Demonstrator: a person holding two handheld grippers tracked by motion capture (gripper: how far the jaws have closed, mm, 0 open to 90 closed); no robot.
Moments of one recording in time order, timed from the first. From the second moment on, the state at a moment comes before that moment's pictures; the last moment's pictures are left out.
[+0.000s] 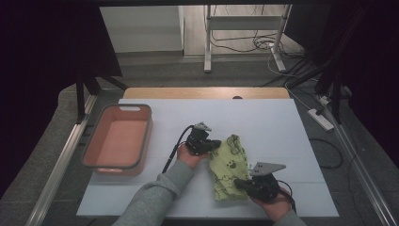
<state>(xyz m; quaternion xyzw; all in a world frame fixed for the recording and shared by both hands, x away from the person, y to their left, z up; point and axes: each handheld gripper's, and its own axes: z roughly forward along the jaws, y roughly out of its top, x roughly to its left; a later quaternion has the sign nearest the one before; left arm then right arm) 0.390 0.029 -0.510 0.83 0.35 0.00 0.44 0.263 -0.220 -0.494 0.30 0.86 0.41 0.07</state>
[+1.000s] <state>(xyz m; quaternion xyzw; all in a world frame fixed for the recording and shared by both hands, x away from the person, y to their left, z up) 0.389 0.035 -0.509 0.82 0.35 0.01 0.45 0.343 -0.217 -0.506 0.40 0.82 0.39 0.13</state>
